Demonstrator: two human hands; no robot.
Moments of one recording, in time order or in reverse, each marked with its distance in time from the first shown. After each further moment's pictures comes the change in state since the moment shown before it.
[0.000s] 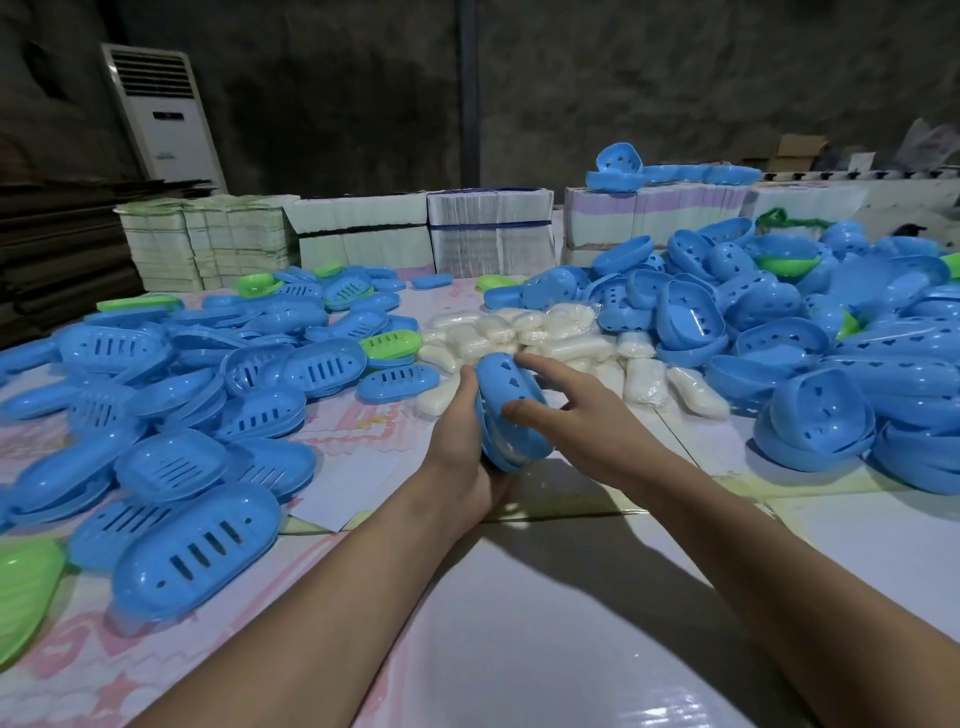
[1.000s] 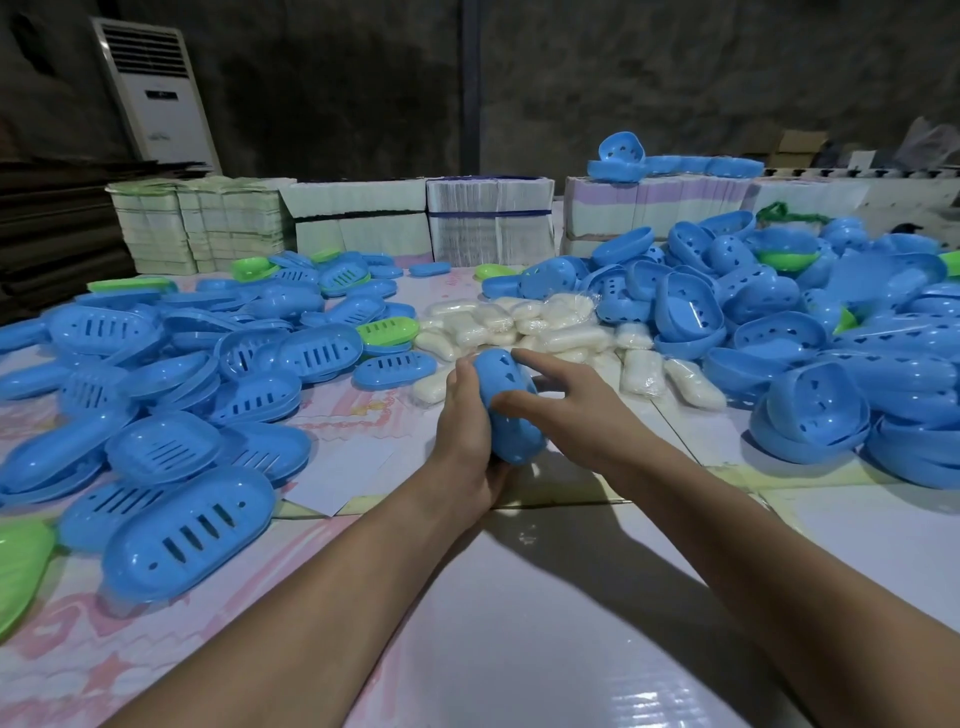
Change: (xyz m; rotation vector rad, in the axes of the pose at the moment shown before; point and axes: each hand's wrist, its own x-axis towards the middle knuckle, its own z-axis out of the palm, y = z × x) left_hand -0.004 -0.009 0.005 0.114 0.117 0.103; right_hand -0.003 -0.009 0.006 0.129 -0.040 0.090
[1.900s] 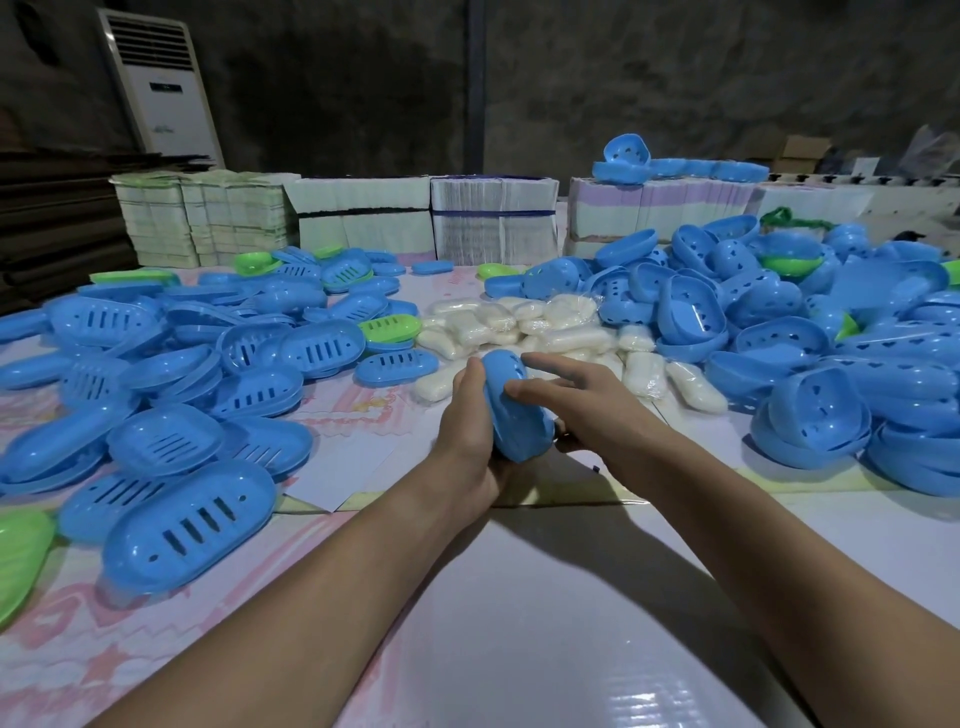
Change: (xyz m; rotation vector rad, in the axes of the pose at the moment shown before) left_hand -0.002 0.001 0.001 -0.009 0.005 -0.073; right_hand -0.005 -0.007 -0.011 0.120 -0.027 0.125
